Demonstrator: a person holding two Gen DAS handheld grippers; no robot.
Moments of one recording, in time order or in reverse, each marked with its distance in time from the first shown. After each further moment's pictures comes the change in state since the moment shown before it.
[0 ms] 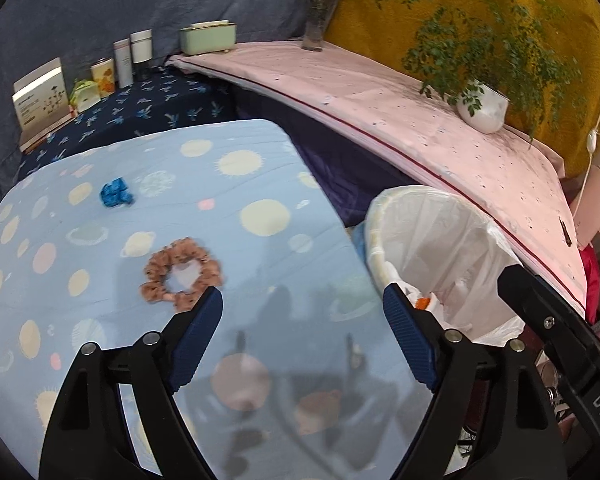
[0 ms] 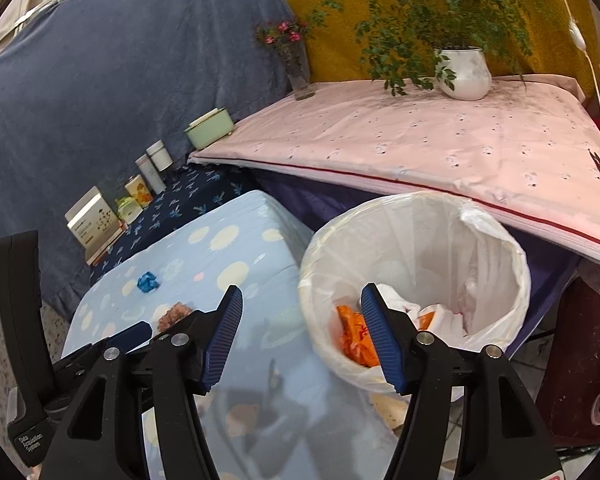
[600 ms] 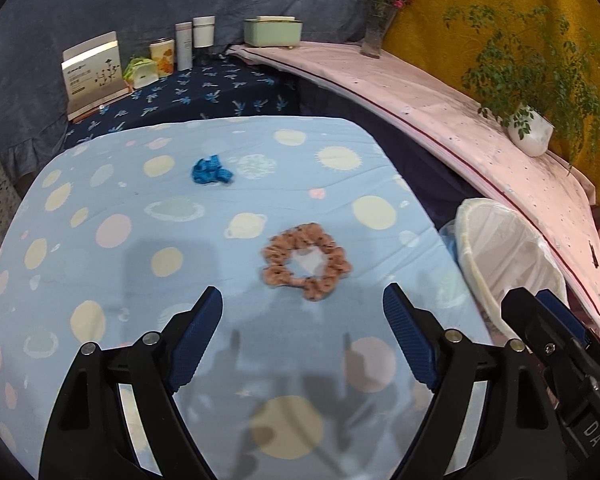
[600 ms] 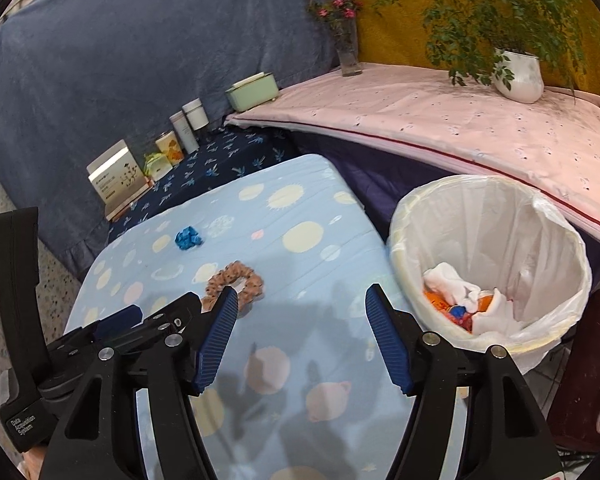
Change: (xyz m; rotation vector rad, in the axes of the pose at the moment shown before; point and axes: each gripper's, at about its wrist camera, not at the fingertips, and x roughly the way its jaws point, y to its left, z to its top) left arm -0.017 0.094 -0.015 -0.097 -0.006 0.103; right arm 0.026 0.088 -0.033 -0.115 0.079 0.045
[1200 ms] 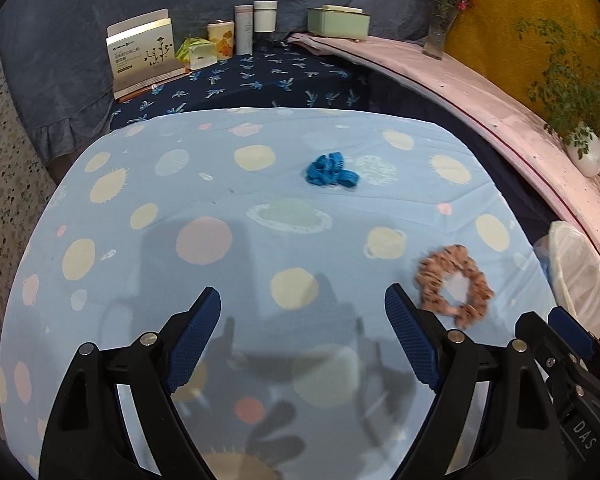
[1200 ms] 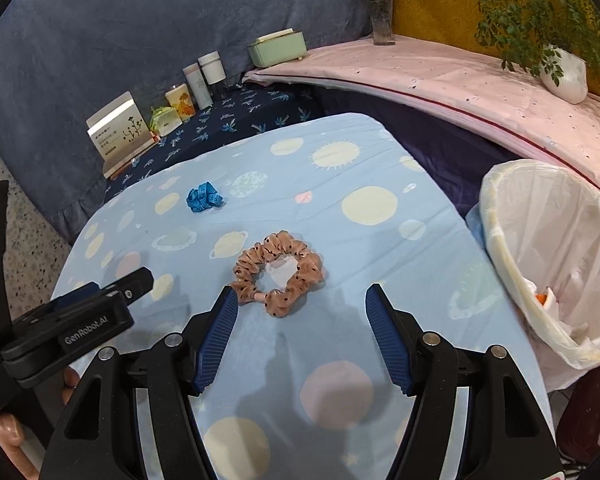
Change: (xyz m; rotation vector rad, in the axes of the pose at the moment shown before) left arm 0.037 0.101 0.017 -0.067 0.026 0.128; right arm 0.085 0.062 -0.010 -0.077 0.112 -0.007
